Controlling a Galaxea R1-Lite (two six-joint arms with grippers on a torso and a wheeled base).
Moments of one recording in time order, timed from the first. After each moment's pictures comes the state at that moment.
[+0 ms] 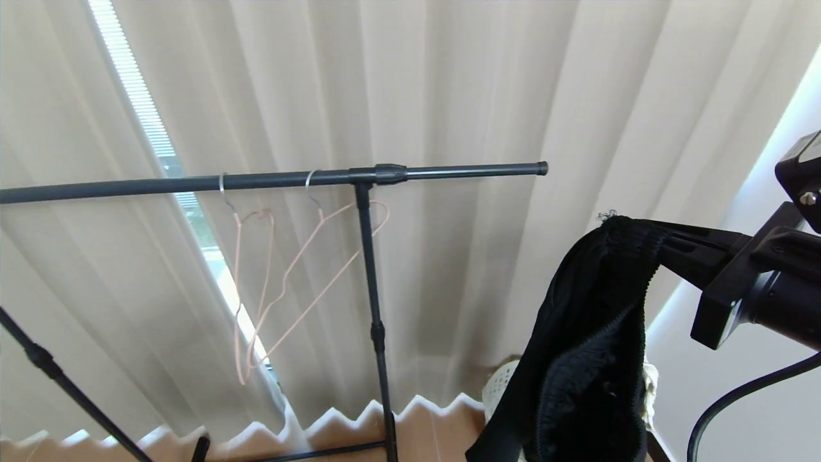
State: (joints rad) left arm -0.01 0.00 0.00 -0.07 -0.17 0.04; right arm 0.65 1.21 -0.69 -0.40 -0.18 -0.30
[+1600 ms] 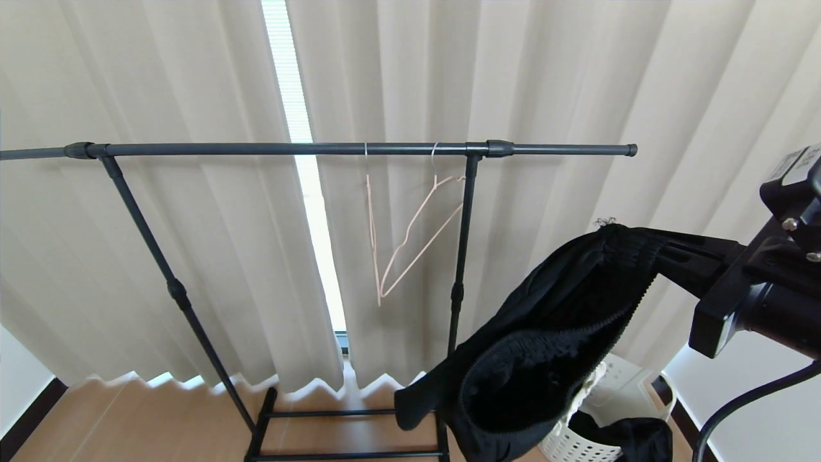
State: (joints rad) left arm -0.01 0.01 0.00 -0.07 -0.18 0.10; right arm 0.65 1.21 -0.67 -0.42 -0.17 -0.38
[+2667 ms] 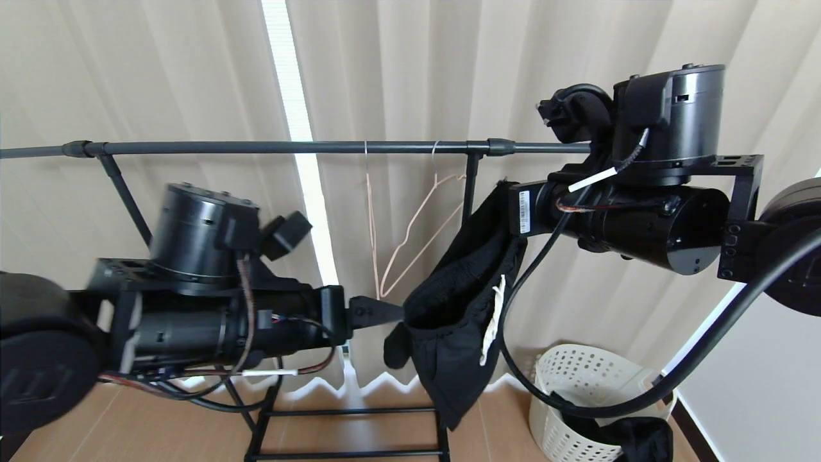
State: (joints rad) left arm -0.59 1.62 -0.89 -0.15 -0.25 -0.54; right arm 0.67 1.73 -1.27 -0.15 -0.40 0.12
